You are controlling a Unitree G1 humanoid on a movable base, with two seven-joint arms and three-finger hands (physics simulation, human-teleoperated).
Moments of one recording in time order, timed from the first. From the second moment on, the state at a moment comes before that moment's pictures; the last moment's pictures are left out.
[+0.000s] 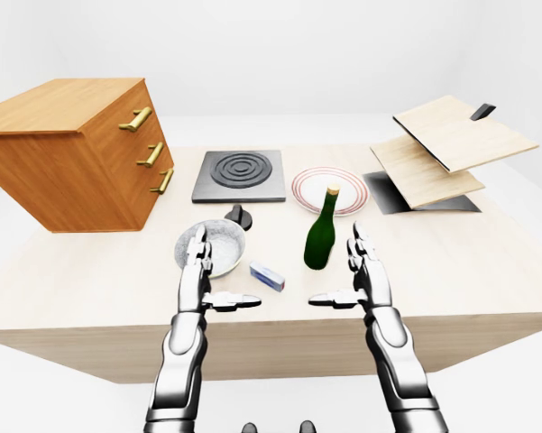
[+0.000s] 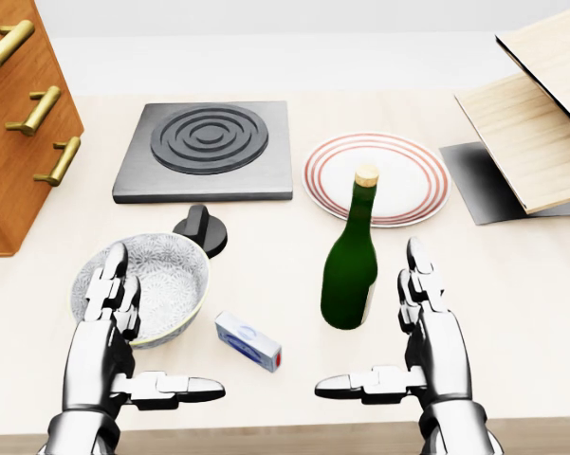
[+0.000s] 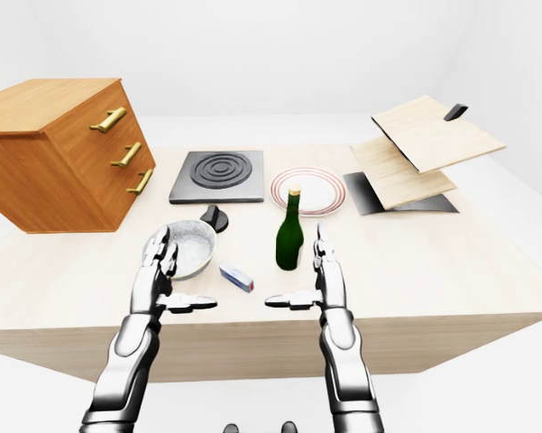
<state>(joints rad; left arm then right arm) 0.00 0.01 0.01 0.00 -0.01 0.00 -0.02 0.00 -0.01 -0.01 0.01 0.00 -0.01 0.02</state>
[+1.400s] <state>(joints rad) 0.18 -0.01 0.03 -0.48 -0.08 -0.09 -0.05 0.21 0.00 0.04 -0.56 -0.21 -0.09 -0.01</state>
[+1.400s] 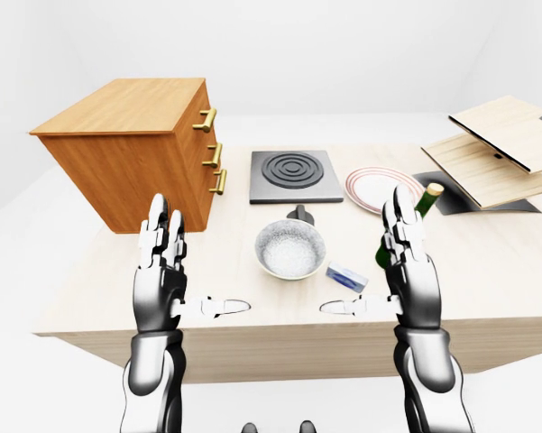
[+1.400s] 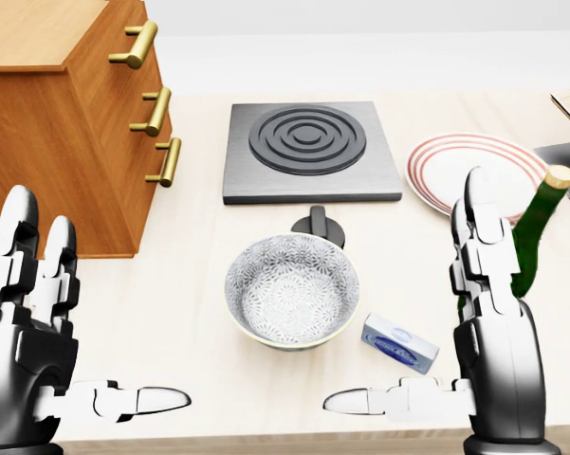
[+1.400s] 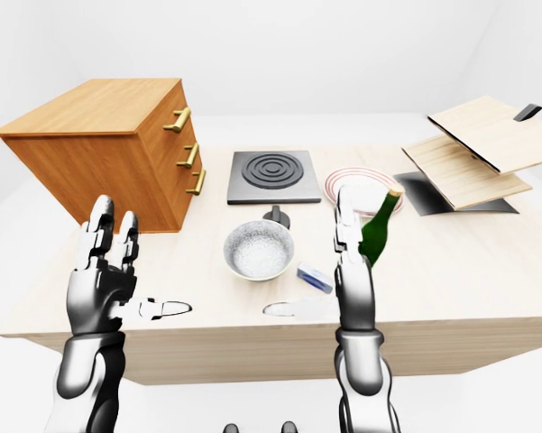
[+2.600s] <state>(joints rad) 0.17 0.00 0.04 -0.47 -0.10 -0.09 -0.06 0.21 -0.01 0.05 -0.52 -0.22 -0.09 0.00</state>
